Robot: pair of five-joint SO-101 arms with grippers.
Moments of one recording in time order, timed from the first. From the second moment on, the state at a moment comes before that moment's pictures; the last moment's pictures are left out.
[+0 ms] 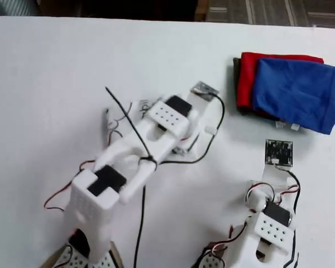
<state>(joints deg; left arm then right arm) 30.8 25.1 -8.8 80.1 6.0 25.8 -66.7 89.5 42.9 23.3</state>
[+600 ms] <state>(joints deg) 26.9 25.1 -19.4 81.1 3.4 25.8 -66.7 89.5 42.9 23.3</state>
